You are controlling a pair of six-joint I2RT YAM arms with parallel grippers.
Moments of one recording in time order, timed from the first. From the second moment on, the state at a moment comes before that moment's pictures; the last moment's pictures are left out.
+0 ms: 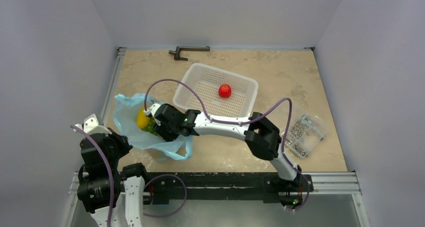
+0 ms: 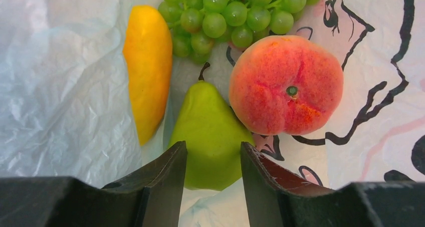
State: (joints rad) left arm 0.27 0.32 1.06 -1.26 0.00 -0.41; right arm 1.21 2.15 1.78 -0.47 0.07 0.17
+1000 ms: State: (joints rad) left arm 0.27 0.41 0.92 -1.24 0.18 -0.39; right arm 1.23 2.08 1.76 -0.28 0.05 0.36
